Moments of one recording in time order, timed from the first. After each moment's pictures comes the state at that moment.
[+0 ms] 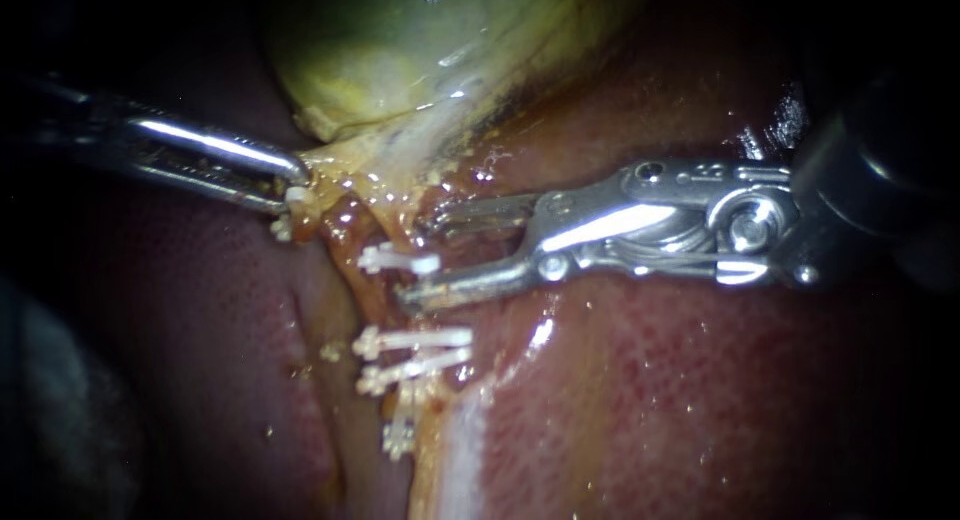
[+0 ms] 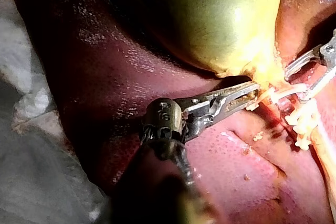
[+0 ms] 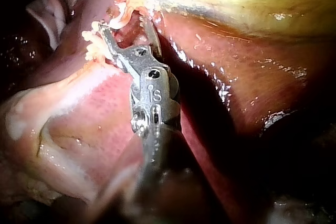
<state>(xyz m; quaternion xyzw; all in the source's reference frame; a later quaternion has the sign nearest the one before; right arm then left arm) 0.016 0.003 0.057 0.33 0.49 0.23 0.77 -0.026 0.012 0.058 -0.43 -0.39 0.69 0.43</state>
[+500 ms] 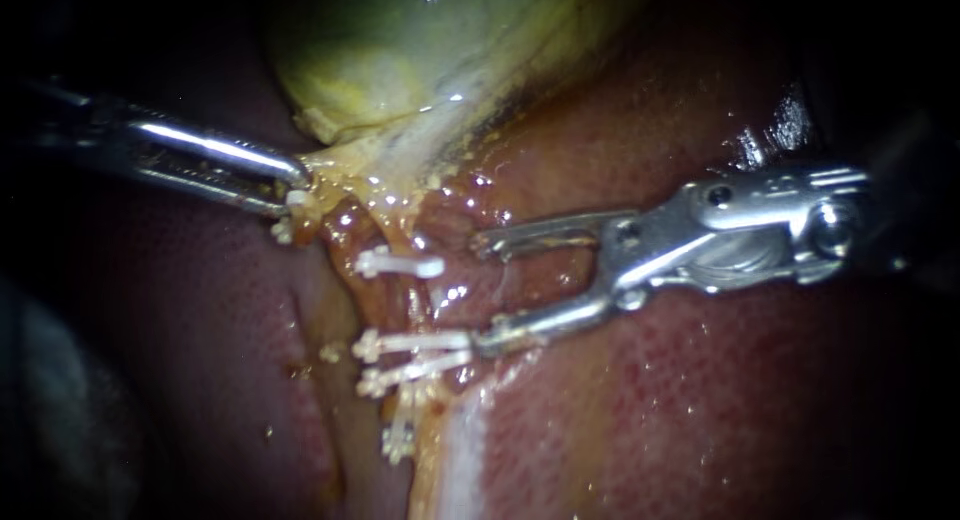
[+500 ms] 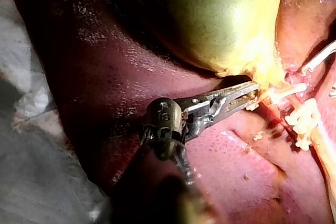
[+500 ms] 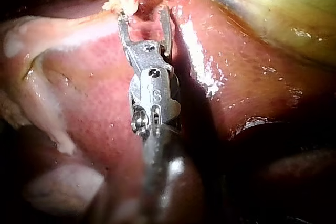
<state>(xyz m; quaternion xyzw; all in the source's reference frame) 0.009 0.002 0.055 0.27 0.54 0.11 0.79 -0.026 0.012 0.058 -0.43 -0.39 0.69 0.43</state>
